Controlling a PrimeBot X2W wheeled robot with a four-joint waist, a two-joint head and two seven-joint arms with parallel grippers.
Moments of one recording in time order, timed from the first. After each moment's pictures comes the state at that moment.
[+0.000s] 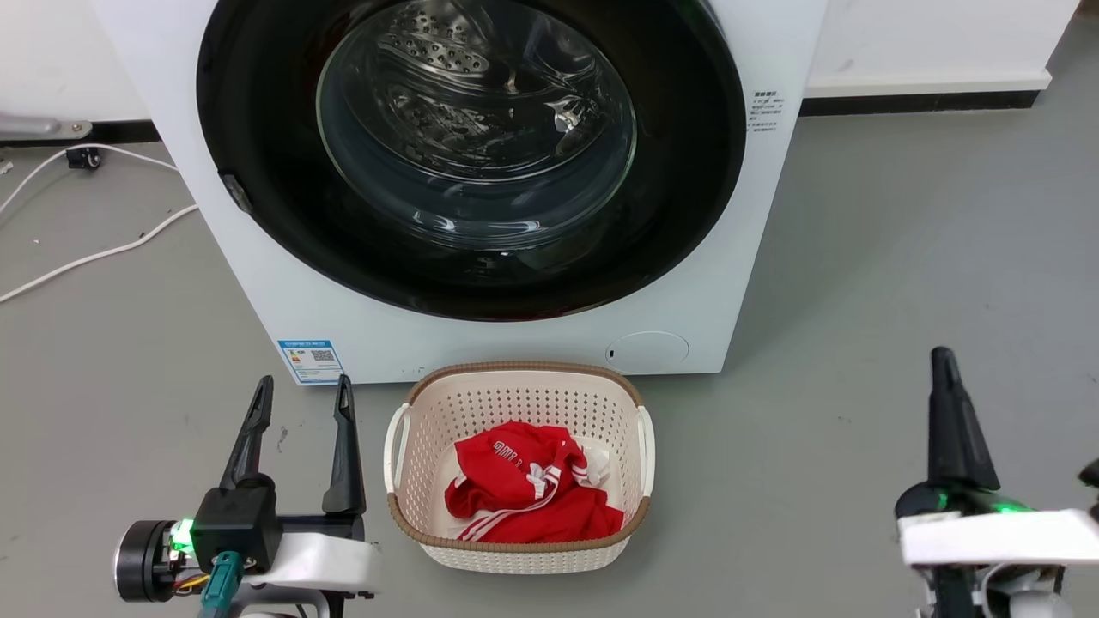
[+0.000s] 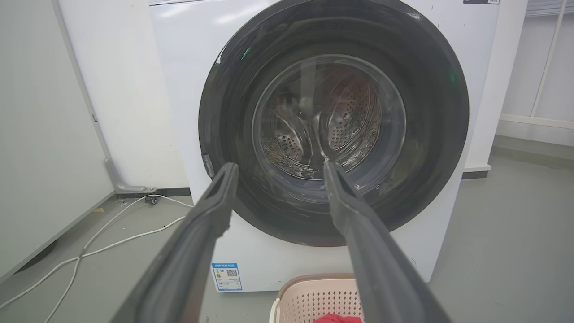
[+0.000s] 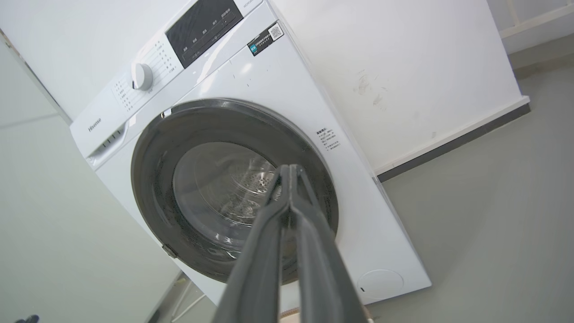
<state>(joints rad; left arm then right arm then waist) -0.01 0.08 -0.02 0.01 -0.04 0.03 -0.26 -0.01 -0.05 0.01 -0.01 0.69 0.13 -0.25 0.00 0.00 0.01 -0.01</state>
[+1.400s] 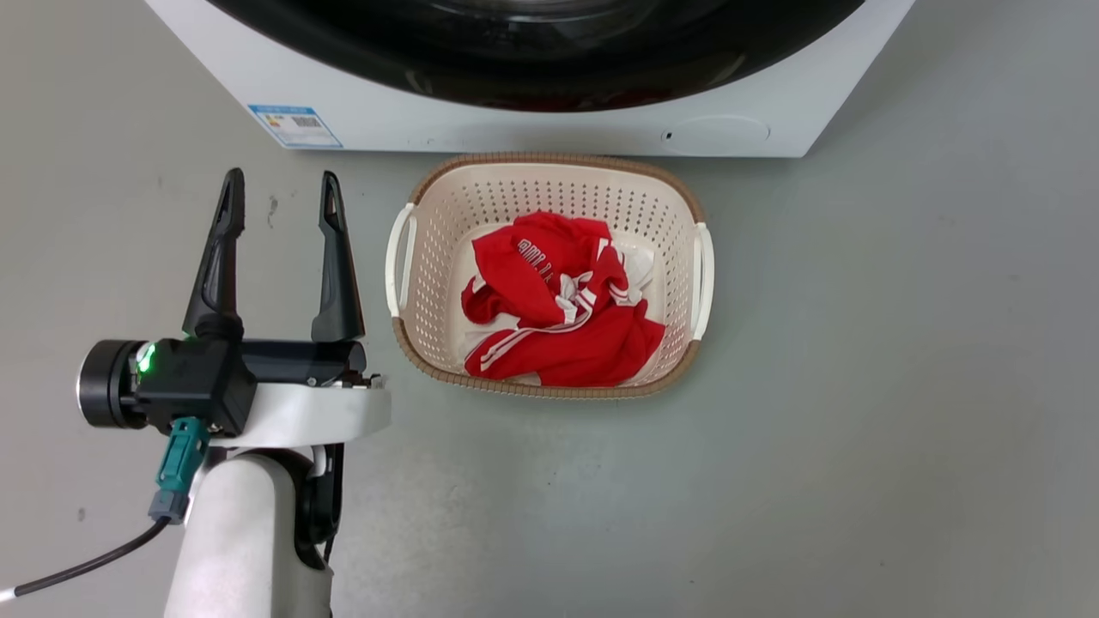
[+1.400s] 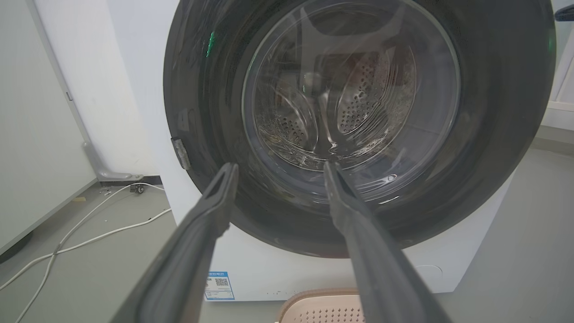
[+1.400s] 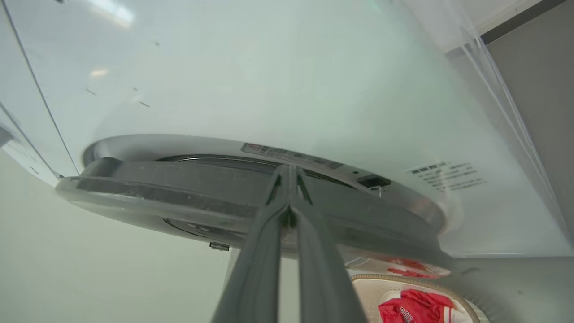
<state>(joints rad) -0.30 0.05 -0.02 -0.06 -0.04 0.00 -0.26 -1.43 -0.26 0.01 0.97 1.08 0.13 0.50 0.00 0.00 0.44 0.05</state>
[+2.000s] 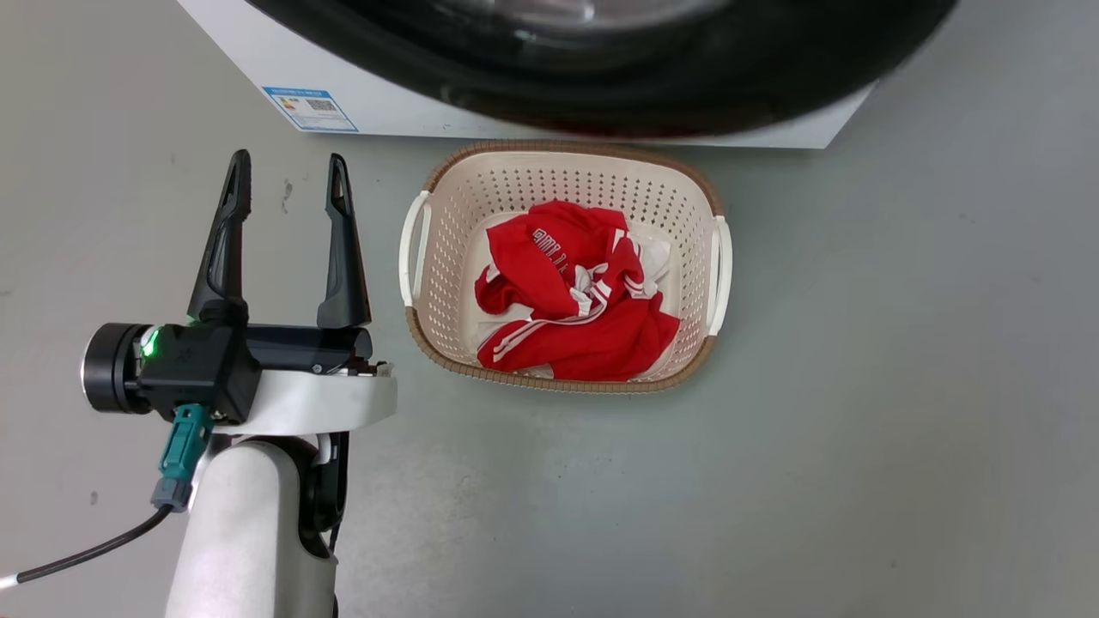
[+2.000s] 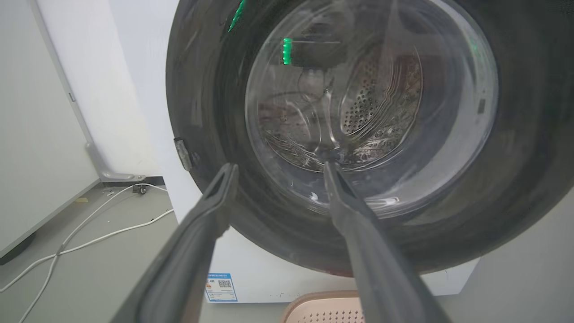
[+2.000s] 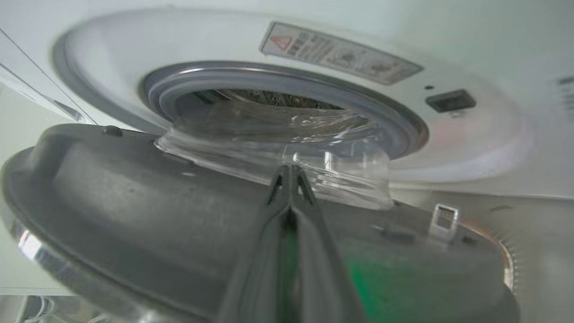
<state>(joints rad) -0.33 0.05 -0.03 -0.06 -0.04 -0.01 -0.26 -1.46 -0.23 0.00 0.96 1.07 0.13 0.77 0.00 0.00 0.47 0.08</state>
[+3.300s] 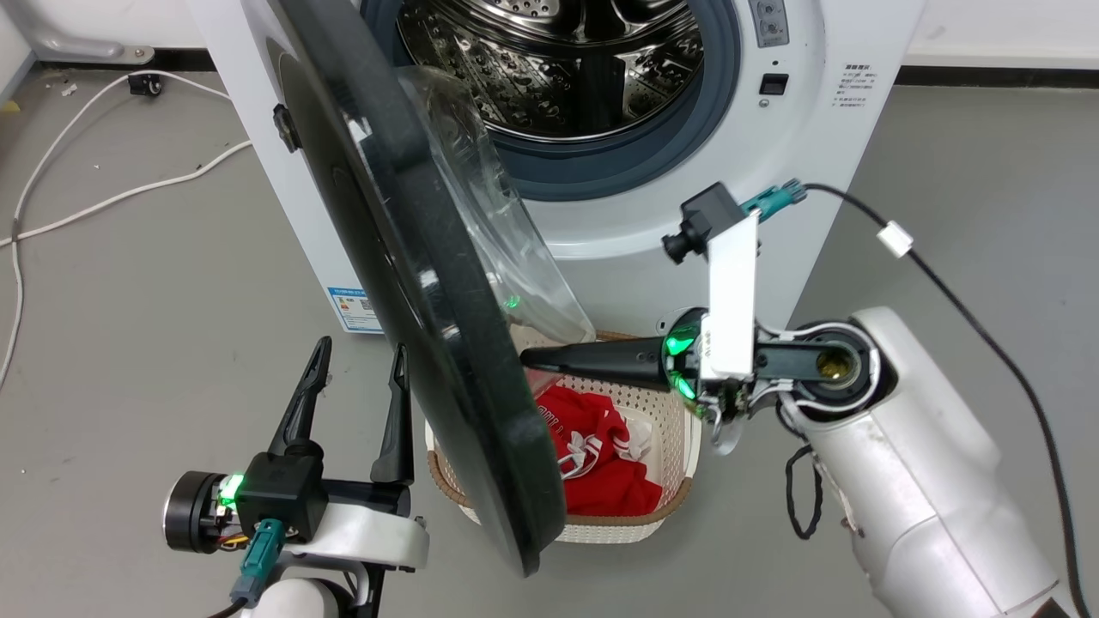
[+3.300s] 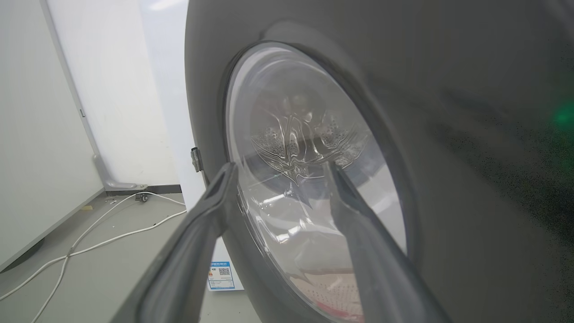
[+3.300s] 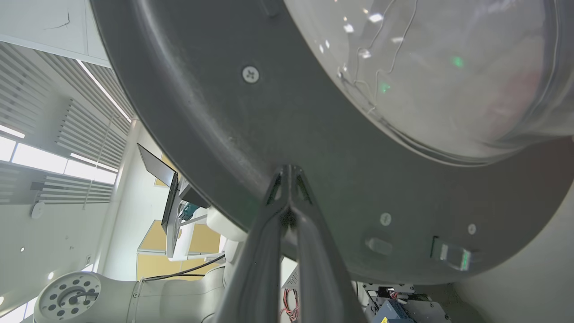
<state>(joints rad) -0.08 0.05 -0.08 0.03 -0.03 -0.03 -0.26 -0.72 -0.05 0.40 0.48 1.56 0.13 1.02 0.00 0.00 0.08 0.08</state>
